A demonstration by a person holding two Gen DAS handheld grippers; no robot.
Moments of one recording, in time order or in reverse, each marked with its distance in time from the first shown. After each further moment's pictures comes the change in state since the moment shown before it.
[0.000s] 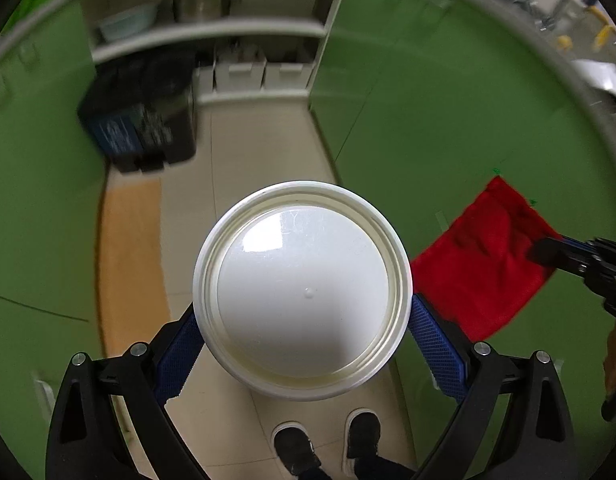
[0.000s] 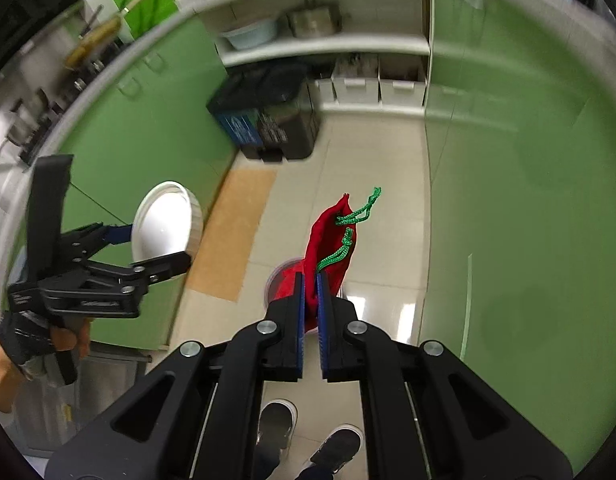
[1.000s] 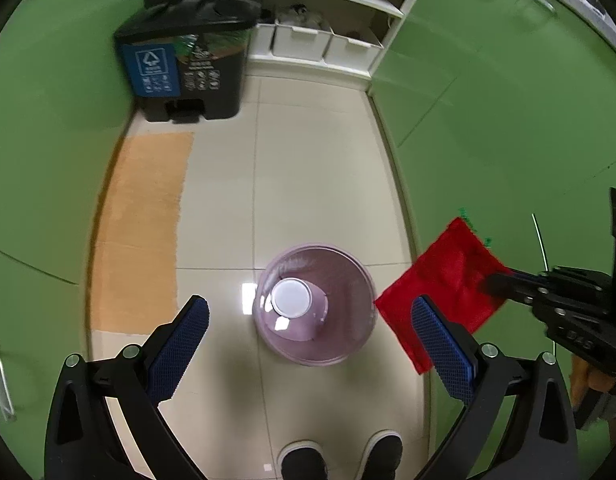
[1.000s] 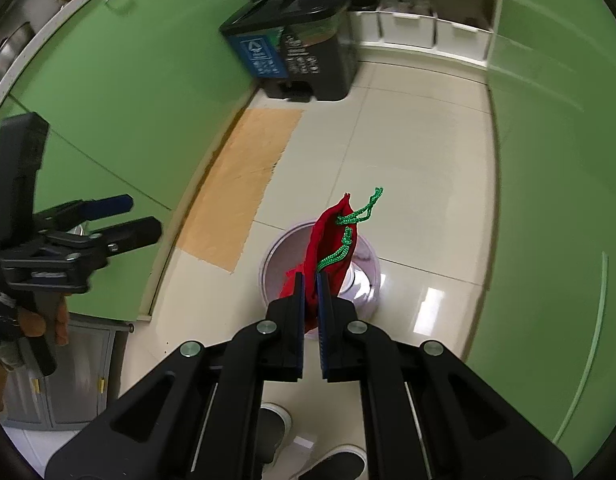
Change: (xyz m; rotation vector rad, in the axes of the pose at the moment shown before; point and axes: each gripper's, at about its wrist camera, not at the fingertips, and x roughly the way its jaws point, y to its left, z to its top) left arm 0.102 0.111 -0.051 -0.154 -0.023 0.055; right arm 0.219 0.029 -0.016 -0.127 0.130 0.106
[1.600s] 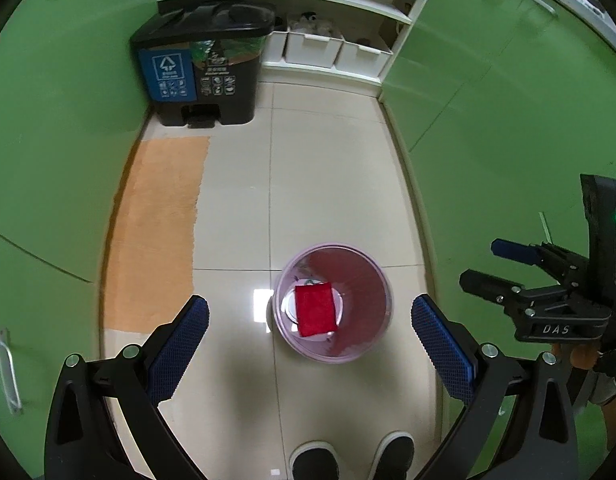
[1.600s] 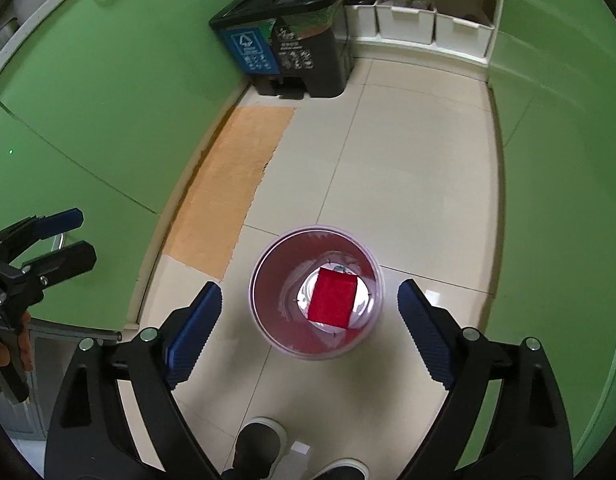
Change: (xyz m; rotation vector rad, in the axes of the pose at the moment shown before) left arm -0.018 0.004 -0.009 0.006 -0.022 0.029; right arm 0.015 -0.003 0.005 0.036 -0.011 -0.056
